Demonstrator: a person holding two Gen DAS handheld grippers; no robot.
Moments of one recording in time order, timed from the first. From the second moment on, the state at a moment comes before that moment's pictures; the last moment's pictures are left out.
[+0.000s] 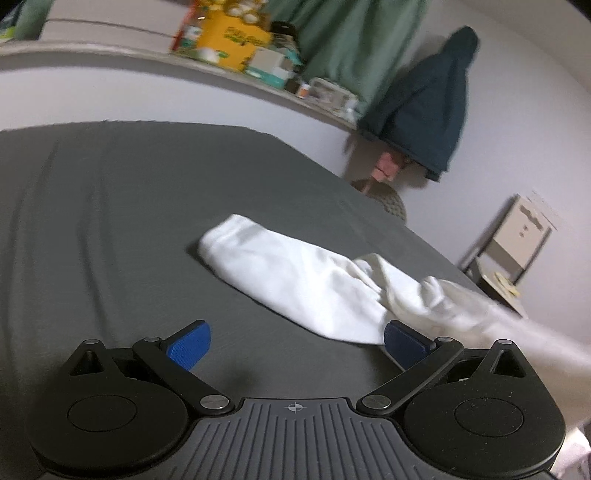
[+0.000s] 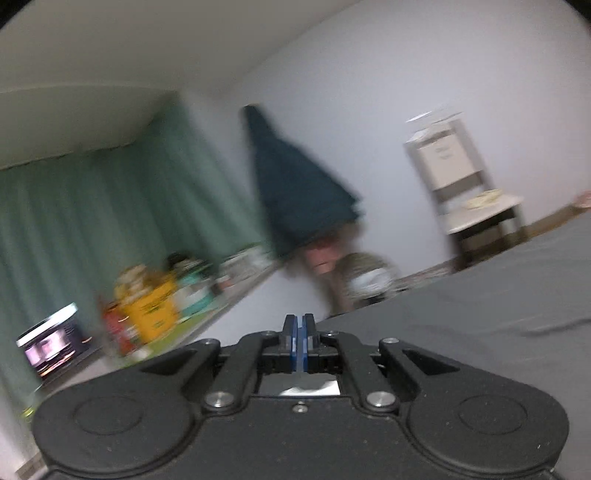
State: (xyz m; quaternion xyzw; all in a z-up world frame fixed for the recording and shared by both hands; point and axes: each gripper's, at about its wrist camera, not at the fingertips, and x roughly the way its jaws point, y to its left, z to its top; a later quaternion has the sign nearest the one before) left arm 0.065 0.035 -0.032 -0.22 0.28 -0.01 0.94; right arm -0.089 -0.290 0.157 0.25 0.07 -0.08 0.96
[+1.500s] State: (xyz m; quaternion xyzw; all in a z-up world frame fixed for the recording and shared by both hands) left arm 0.065 0.040 -0.038 -0.23 0.29 0.01 0.93; right arm -0.084 -0.241 0.160 0.20 0.06 -0.06 0.98
